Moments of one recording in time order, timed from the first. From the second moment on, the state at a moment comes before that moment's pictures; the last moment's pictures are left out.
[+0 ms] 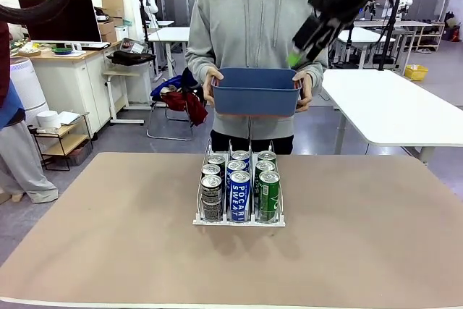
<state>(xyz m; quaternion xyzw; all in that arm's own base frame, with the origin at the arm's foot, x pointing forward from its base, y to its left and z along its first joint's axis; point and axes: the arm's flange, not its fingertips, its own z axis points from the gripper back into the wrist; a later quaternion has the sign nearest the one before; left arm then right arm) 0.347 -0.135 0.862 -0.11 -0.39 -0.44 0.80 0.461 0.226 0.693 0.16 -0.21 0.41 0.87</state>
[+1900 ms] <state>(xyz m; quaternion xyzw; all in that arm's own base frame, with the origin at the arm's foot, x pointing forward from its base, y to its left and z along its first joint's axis) 0.347 -0.135 0.862 -0.11 -0.39 -0.44 0.80 0.458 0.150 0.822 0.22 -0.31 0.39 0.84</state>
